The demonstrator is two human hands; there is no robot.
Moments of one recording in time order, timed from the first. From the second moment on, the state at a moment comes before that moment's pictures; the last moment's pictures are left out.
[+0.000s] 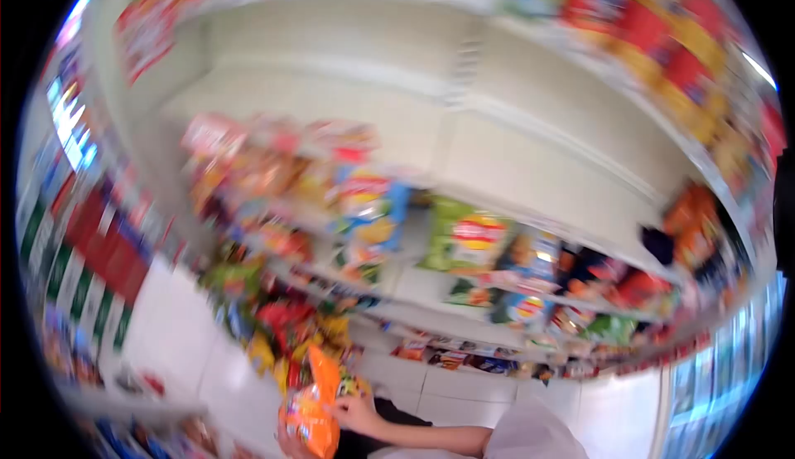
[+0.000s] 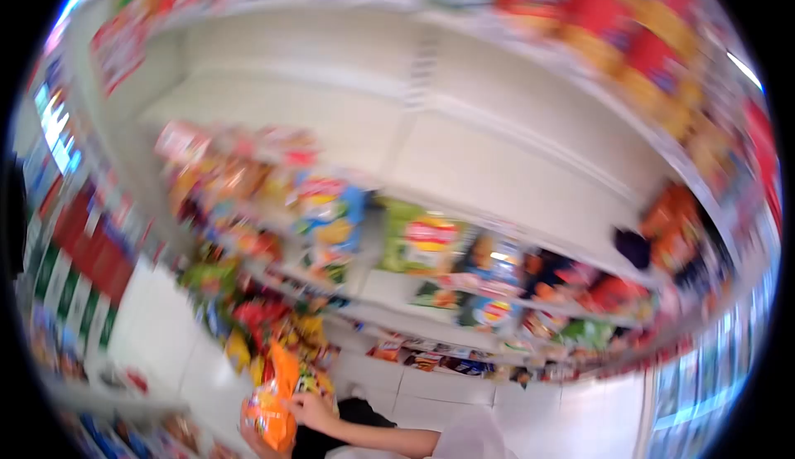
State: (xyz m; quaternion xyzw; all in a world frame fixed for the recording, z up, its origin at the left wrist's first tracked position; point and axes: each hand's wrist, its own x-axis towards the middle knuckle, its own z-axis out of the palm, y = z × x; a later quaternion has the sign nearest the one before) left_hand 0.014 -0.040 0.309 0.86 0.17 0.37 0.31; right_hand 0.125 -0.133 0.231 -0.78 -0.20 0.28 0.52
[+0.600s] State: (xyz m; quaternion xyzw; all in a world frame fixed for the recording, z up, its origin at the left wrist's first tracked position) left_hand 0.046 -0.132 0.266 0.75 0.03 0.15 0.64; right_hand 0.028 -0.420 0.415 -0.59 0.19 -0.22 0.76
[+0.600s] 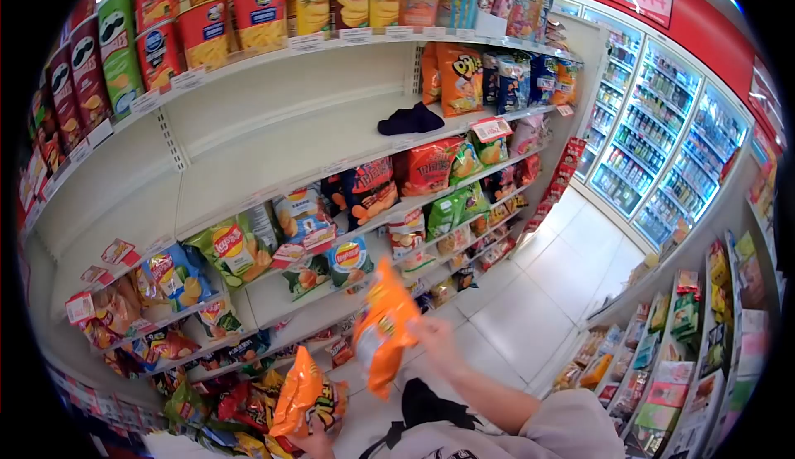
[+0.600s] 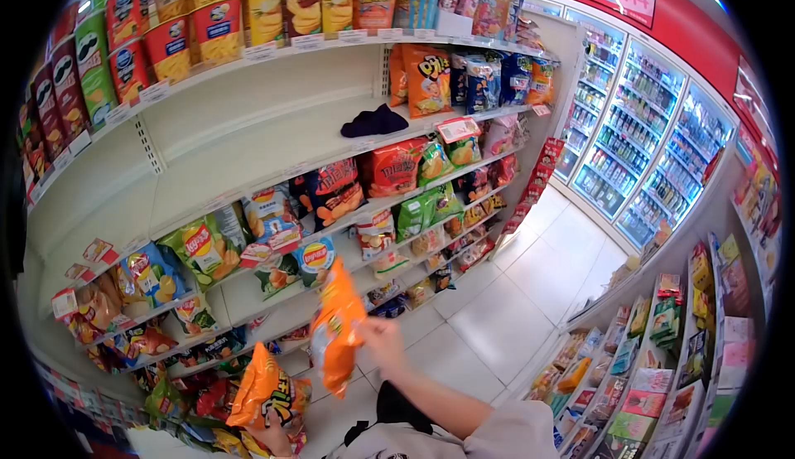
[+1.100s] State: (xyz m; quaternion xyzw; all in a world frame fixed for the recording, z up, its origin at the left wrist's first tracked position) left_hand 0.145 -0.374 0.358 0.77 -0.30 0.15 0.55; right_hand 0.186 -0.796 0.600 -0.39 -0.04 -0.70 0.60
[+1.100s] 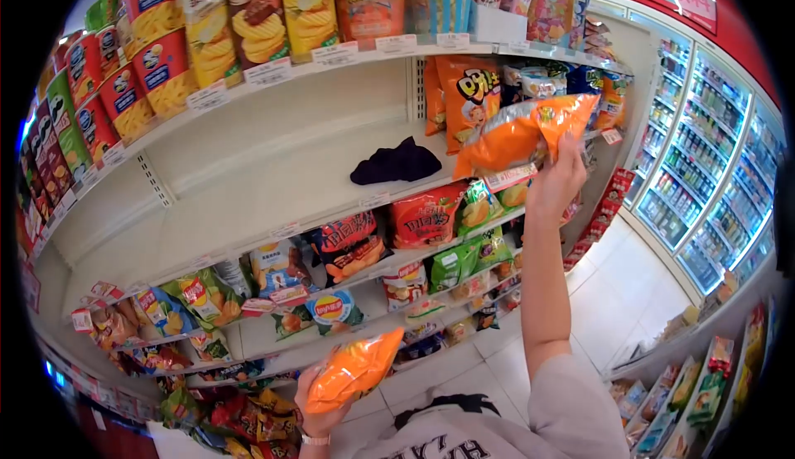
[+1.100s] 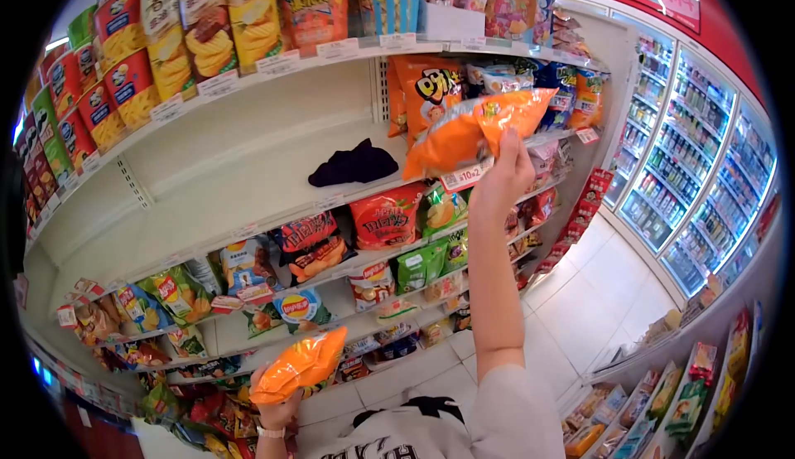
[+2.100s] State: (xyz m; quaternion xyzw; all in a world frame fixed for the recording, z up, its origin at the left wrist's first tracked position) left_hand 0.217 -0.484 0.377 0.76 -0.31 0.13 0.56; right_hand 0.326 -0.927 0.604 -0.86 0.15 -0.48 0.02
